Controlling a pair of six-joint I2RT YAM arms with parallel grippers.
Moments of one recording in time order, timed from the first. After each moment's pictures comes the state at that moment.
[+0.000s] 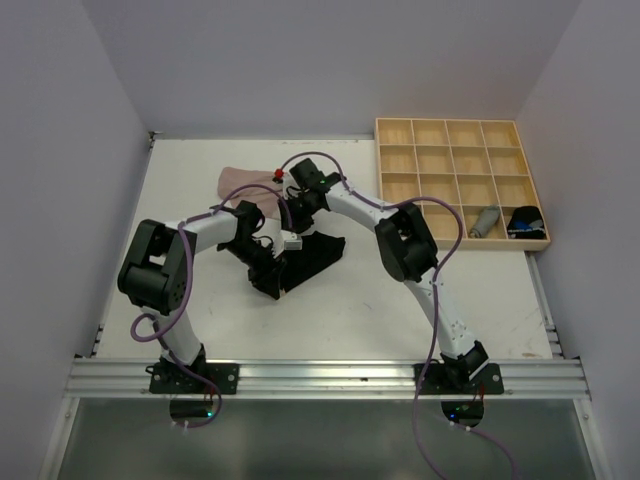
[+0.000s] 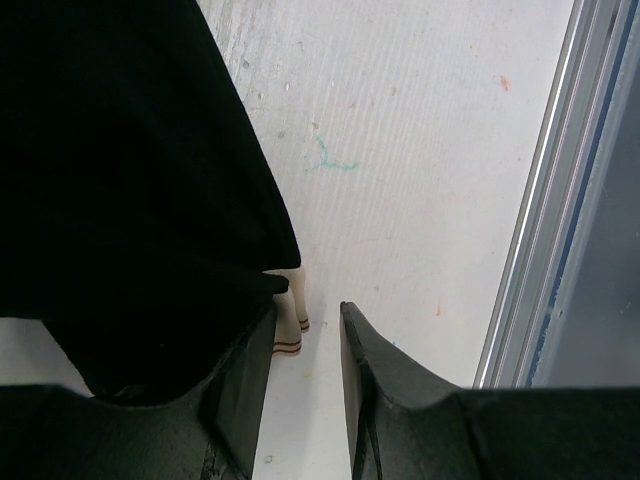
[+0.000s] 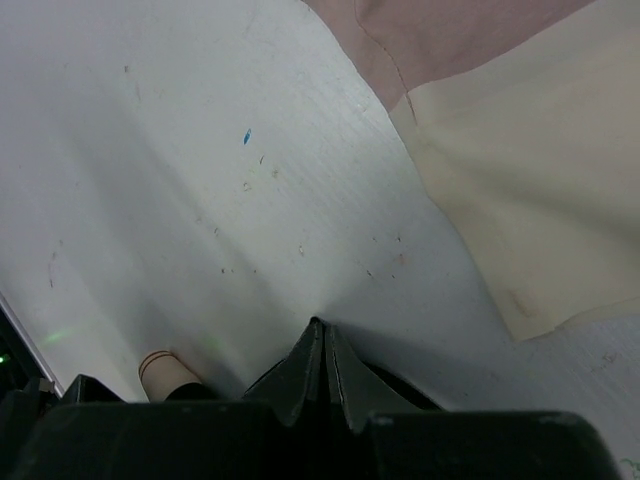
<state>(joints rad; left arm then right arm) -0.32 1.82 1.03 -0.85 0.77 0.82 0.67 2.50 2.11 -0.66 -0.51 0.25</state>
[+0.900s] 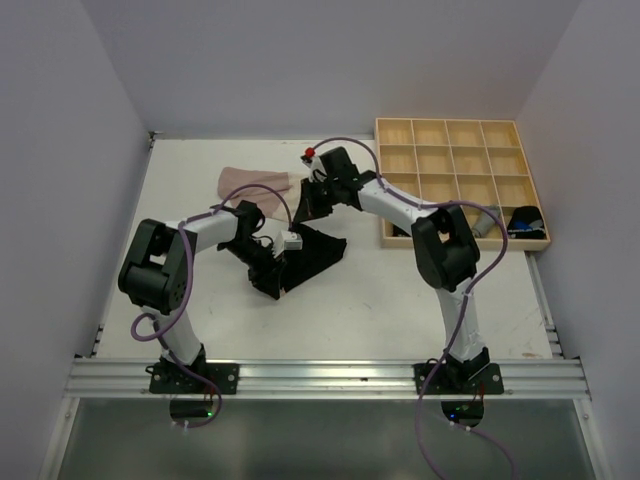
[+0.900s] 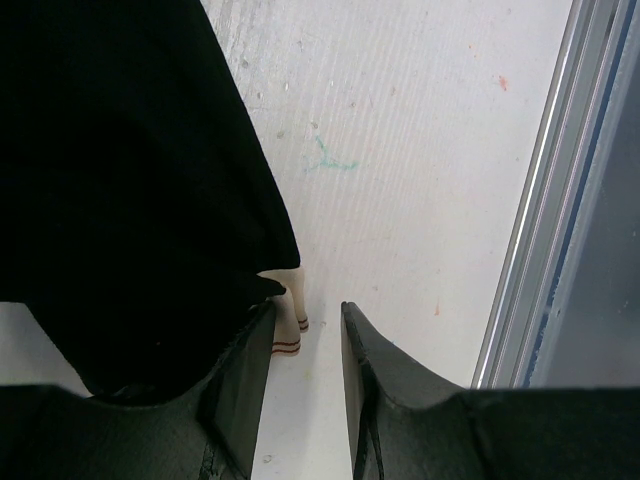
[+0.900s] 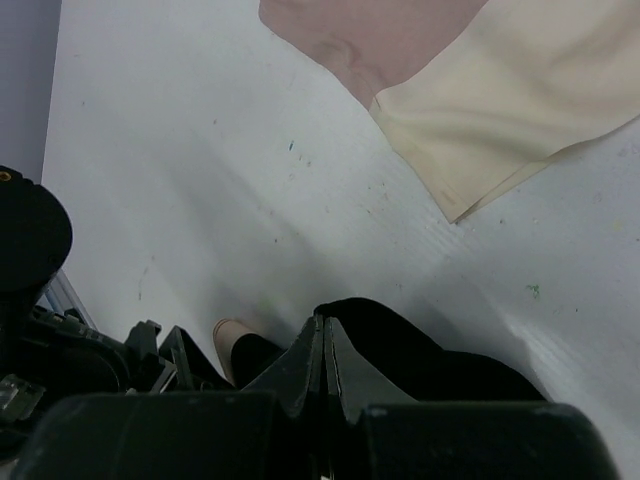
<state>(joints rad) -0.32 1.82 1.03 -0.86 0.77 0.82 0.59 2.17 1.72 -0.37 -0.50 0.41</state>
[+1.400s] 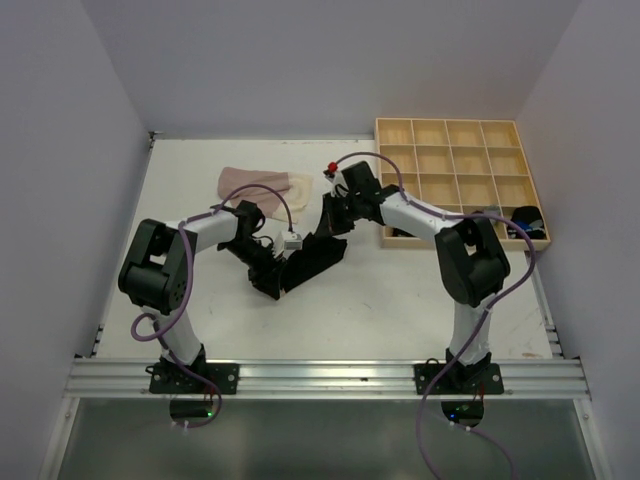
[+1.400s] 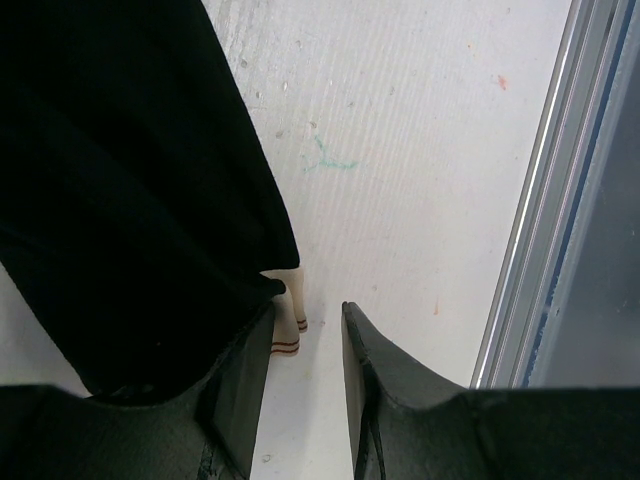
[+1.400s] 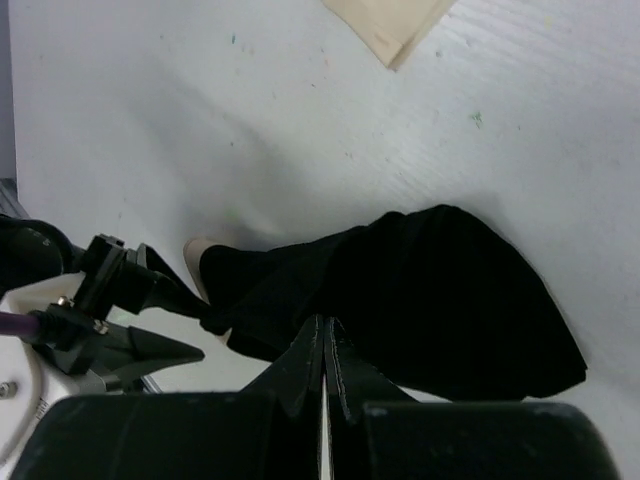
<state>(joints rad) -0.32 1.82 1.03 -0.86 0.77 0.82 0.55 1.96 1.42 -0.34 -0.49 0.42</state>
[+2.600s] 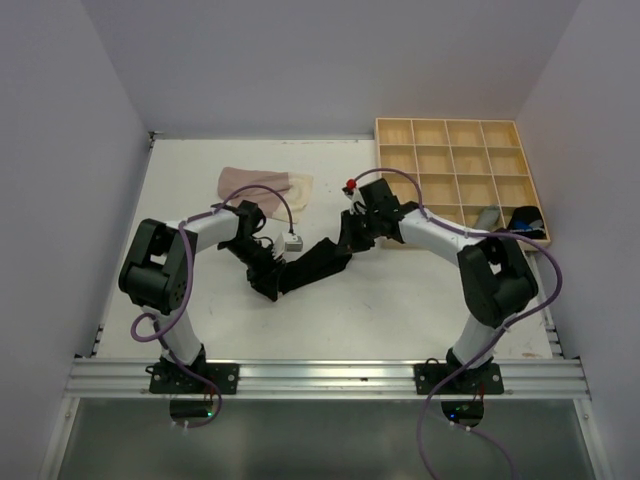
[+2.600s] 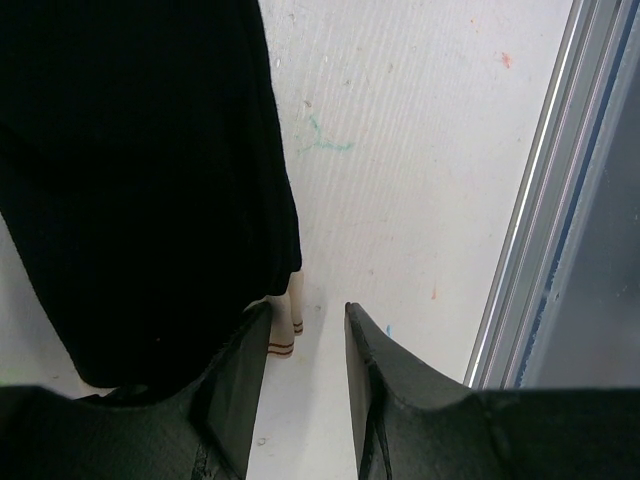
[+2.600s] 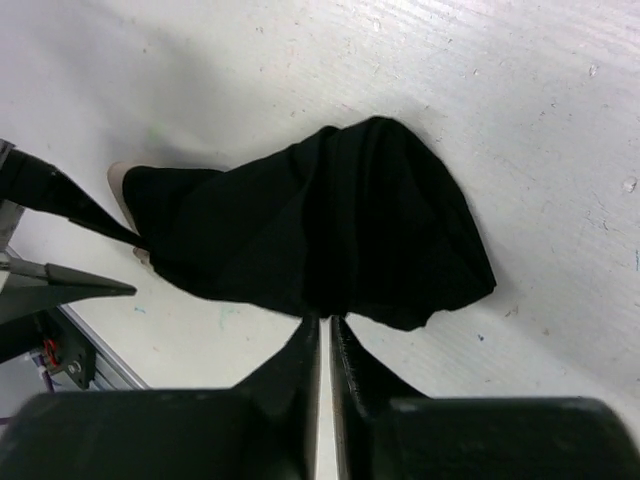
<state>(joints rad) -0.32 1.82 1.05 -0.91 0.73 0.84 0.52 1.76 1.14 -0.34 -0.41 0.40</state>
